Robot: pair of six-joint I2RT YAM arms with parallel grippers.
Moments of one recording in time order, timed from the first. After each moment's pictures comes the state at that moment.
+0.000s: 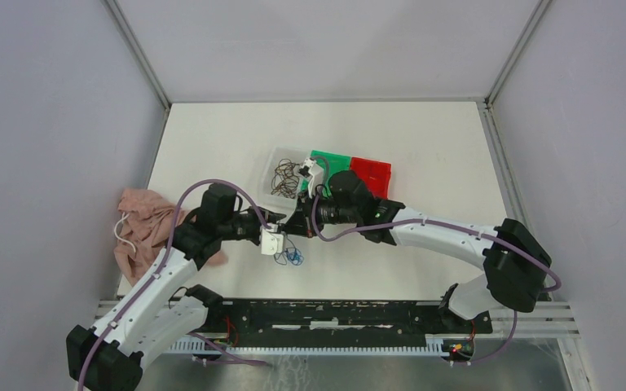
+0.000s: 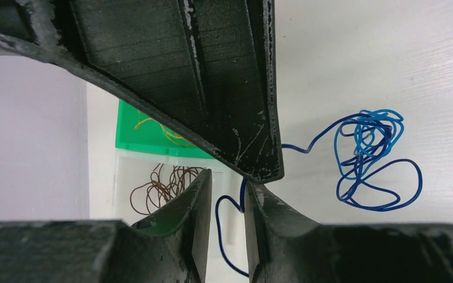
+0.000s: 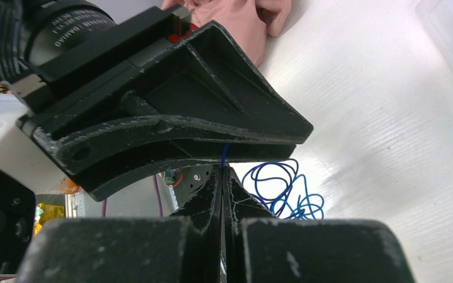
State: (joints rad) left arm -0.46 0.82 0.65 -0.47 0.69 1.26; right arm 0.96 1.48 0.98 0.13 -0.41 0.57
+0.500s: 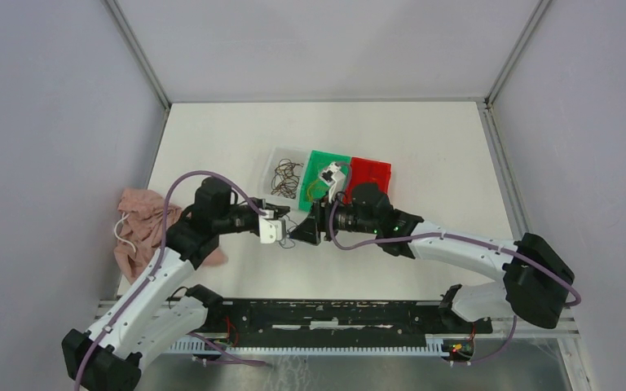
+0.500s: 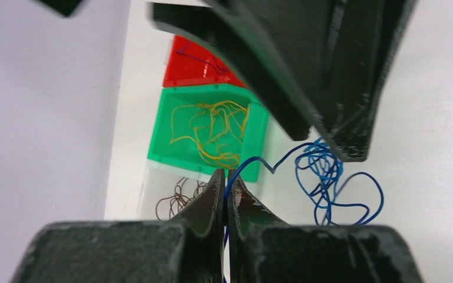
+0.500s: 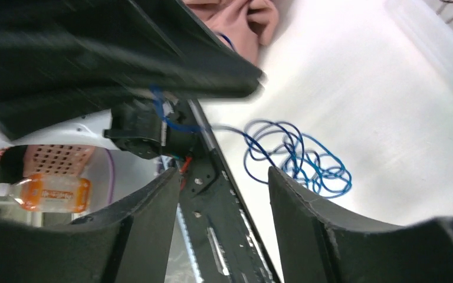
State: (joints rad) left arm -0.47 0.81 0.68 -0.38 0.71 1.10; right arm 0.94 1.36 0.83 0.26 -0.38 0.65
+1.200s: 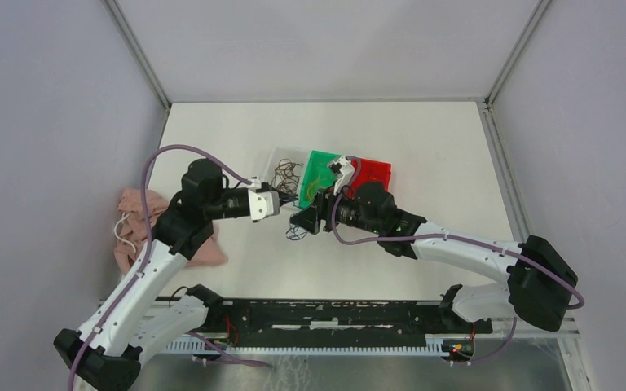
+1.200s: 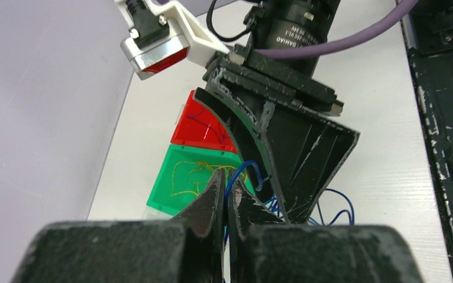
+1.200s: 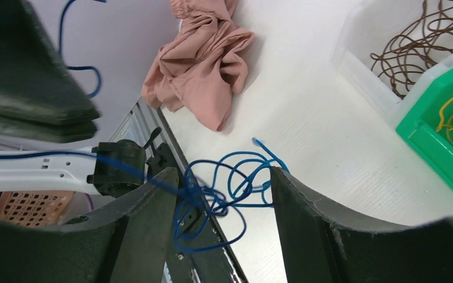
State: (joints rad) left arm -0.50 0.86 0.91 -0.35 0.82 0.75; right arm 0.94 1.31 0.77 0.35 -0.20 0.64
